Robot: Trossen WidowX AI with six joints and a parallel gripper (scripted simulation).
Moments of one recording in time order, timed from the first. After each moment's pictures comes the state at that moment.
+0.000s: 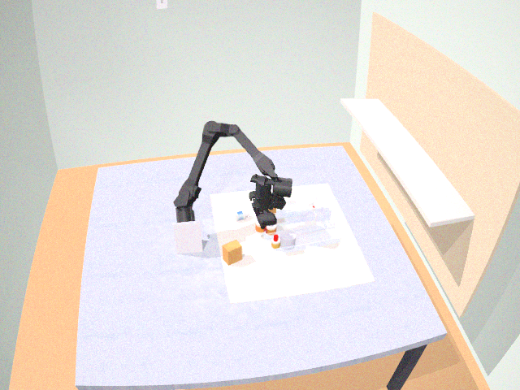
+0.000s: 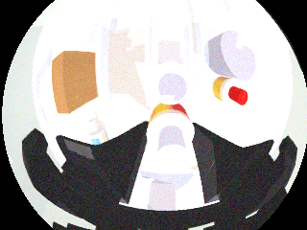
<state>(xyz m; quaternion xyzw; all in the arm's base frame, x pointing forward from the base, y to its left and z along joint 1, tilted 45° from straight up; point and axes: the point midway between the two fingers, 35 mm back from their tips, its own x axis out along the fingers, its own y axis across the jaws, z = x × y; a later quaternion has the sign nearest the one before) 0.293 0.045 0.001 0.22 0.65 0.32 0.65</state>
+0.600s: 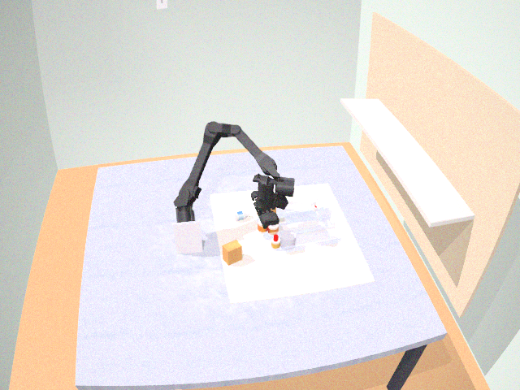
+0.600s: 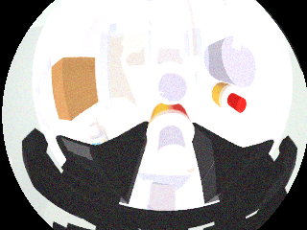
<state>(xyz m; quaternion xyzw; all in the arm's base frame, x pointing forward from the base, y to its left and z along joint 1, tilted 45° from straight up) 0.302 0.046 0.002 0.22 0.65 0.32 0.65</state>
